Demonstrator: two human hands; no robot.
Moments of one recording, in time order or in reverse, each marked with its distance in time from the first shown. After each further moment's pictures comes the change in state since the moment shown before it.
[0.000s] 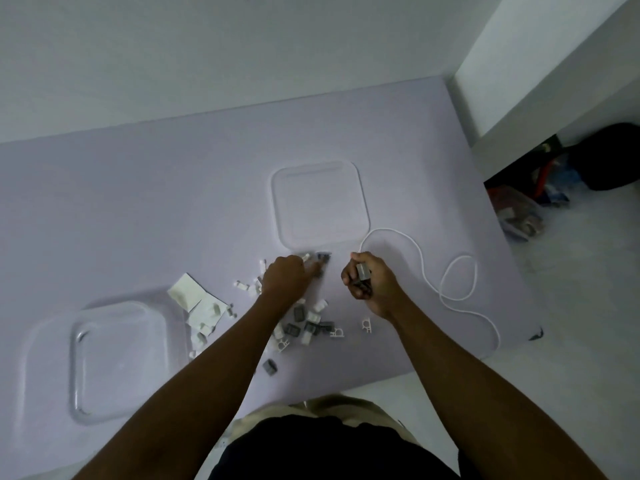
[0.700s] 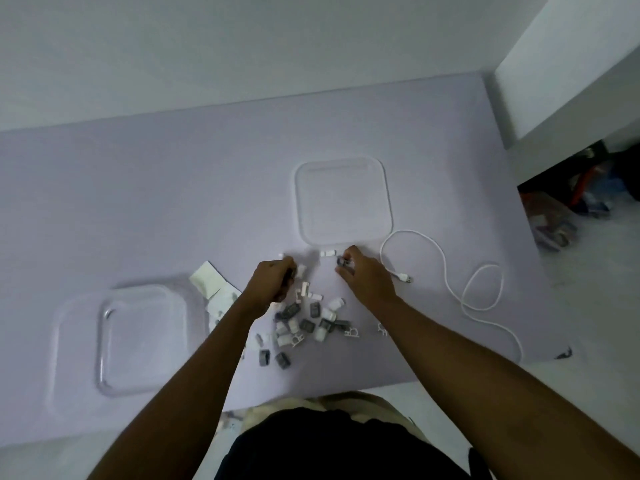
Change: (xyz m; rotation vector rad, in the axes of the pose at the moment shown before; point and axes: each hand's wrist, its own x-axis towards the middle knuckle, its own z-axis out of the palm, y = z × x) left_hand -0.036 -0.046 -0.040 -1.027 -0.150 -0.346; right_hand 0.053 0.041 0.008 -1.334 0.262 -0.383
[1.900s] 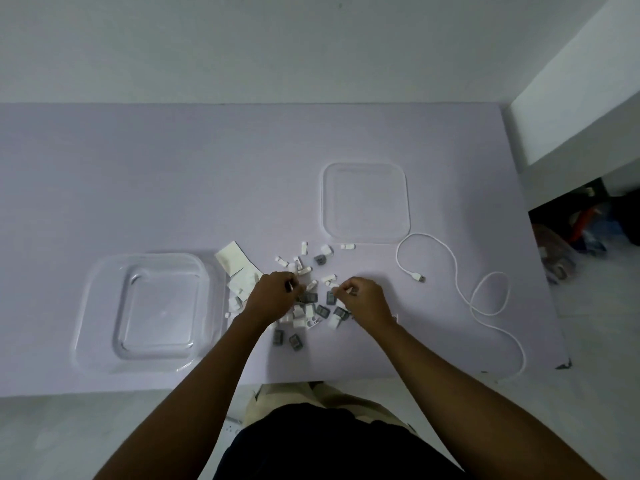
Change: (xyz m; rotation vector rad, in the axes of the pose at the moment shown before) left_hand -0.038 -0.064 -0.031 0.722 0.183 0.310; right_hand -0.069 -0.047 0.024 0.357 -0.096 0.174
